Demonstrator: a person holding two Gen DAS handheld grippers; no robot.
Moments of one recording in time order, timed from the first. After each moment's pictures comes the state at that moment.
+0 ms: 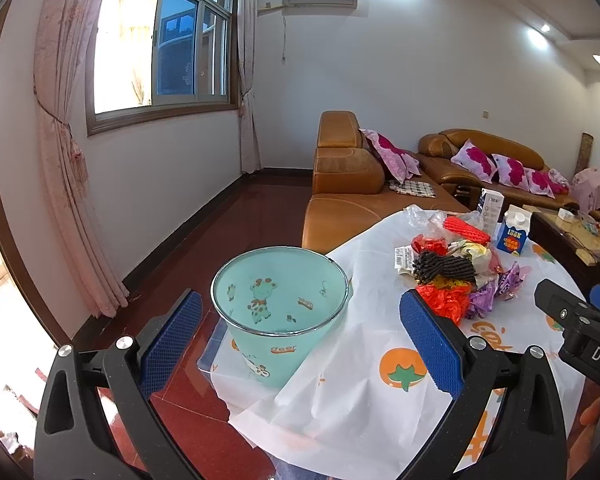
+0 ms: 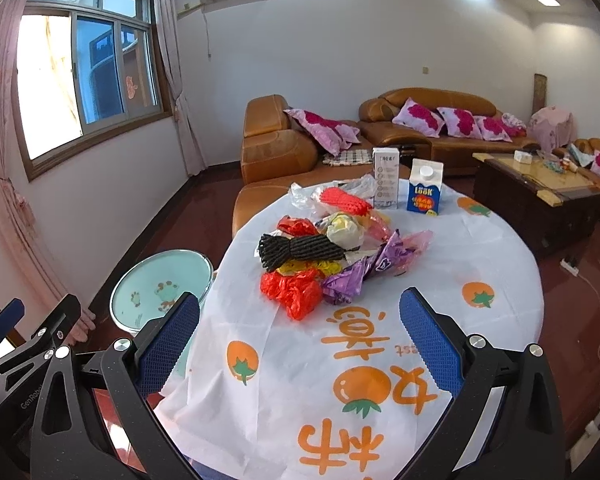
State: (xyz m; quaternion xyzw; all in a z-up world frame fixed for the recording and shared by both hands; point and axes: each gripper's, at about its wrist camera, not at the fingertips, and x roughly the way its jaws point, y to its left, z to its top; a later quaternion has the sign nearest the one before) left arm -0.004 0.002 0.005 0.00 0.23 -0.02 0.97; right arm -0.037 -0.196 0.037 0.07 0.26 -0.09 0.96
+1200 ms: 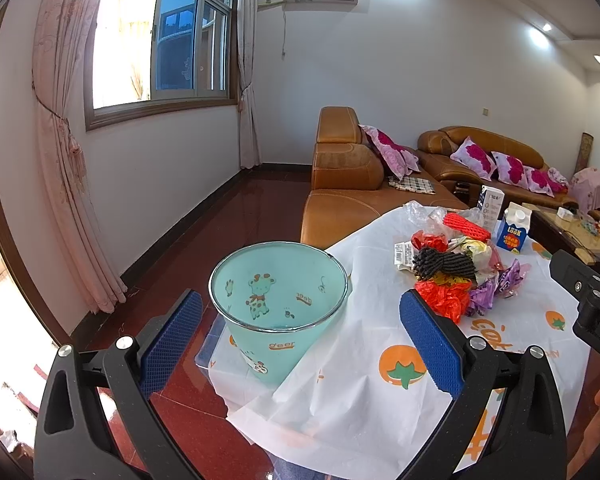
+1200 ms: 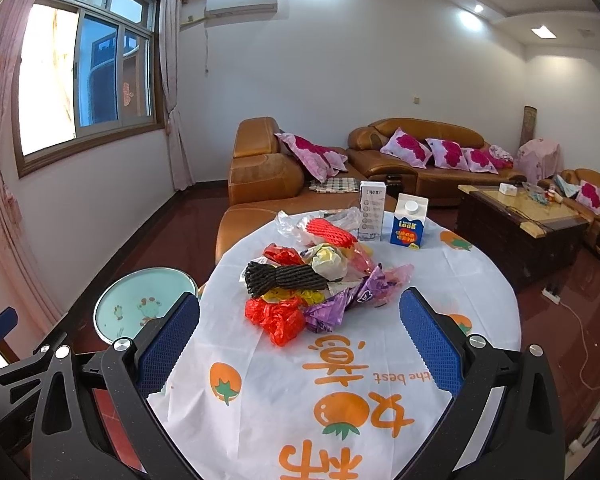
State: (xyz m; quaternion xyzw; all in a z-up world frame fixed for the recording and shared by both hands) left arm -0.001 0.002 0.002 0.00 0.24 -0.03 0.97; right arm -0.038 -0.187 0.051 0.03 0.22 -0.13 0.97
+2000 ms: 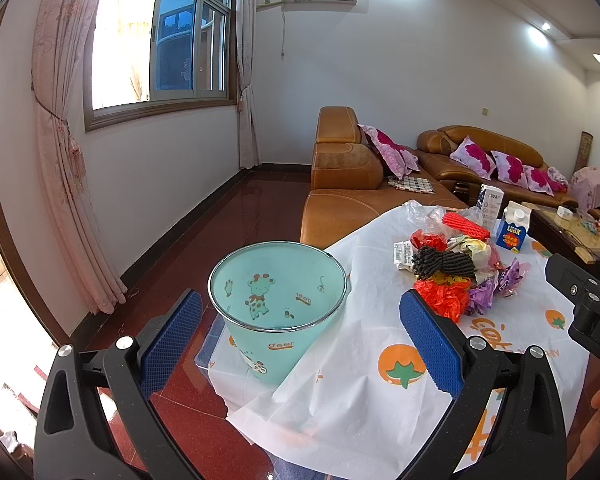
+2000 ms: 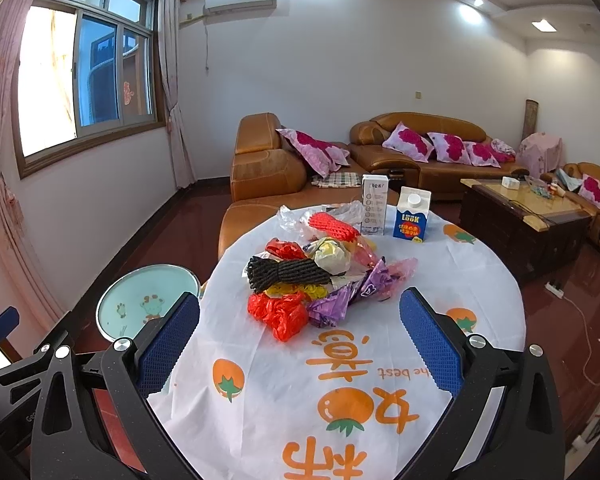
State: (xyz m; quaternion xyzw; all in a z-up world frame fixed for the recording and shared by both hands) left arm -0.001 0.002 0.001 0.00 0.24 -0.03 0.97; right arm -0.037 -0.188 0.045 0.04 0.23 -0.12 0.97
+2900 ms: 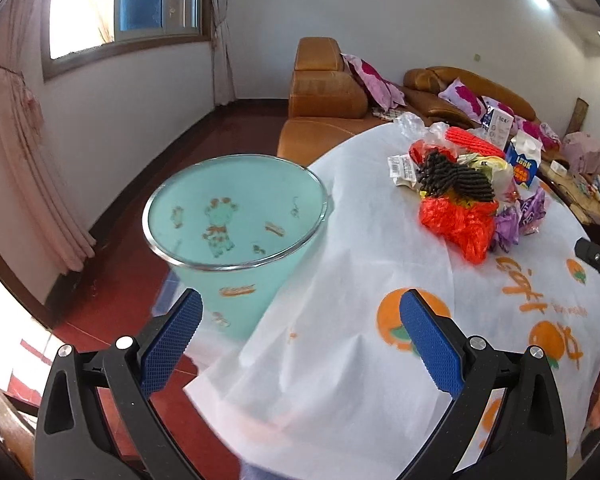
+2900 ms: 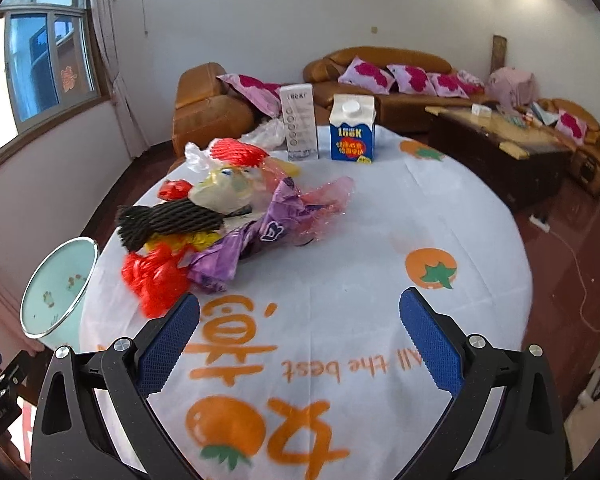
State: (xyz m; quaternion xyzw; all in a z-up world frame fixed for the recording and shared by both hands) left arm 0.067 -0.026 -0.091 0.00 0.35 -0.07 0.93; right arm 0.015 -0.309 -0.045 0.11 0.32 -0.18 0.92
